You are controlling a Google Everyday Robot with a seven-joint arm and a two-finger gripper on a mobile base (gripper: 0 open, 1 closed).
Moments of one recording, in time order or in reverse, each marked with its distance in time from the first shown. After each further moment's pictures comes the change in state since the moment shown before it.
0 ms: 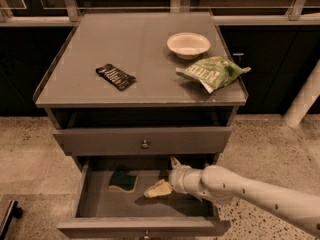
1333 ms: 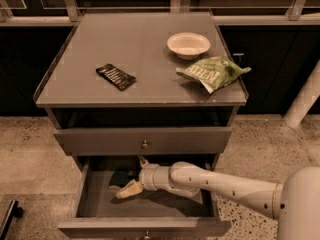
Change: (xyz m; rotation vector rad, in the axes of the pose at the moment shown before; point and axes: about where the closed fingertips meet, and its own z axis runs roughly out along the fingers) arm -0.031 0.051 0.110 -0.157 -0.090 -0.100
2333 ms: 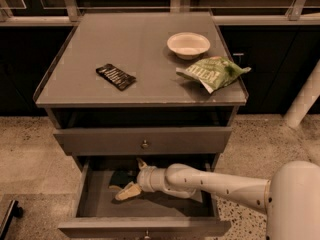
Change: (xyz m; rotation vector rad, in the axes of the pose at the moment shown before) arm 0.019 0.001 0.019 0.009 0.040 -0.006
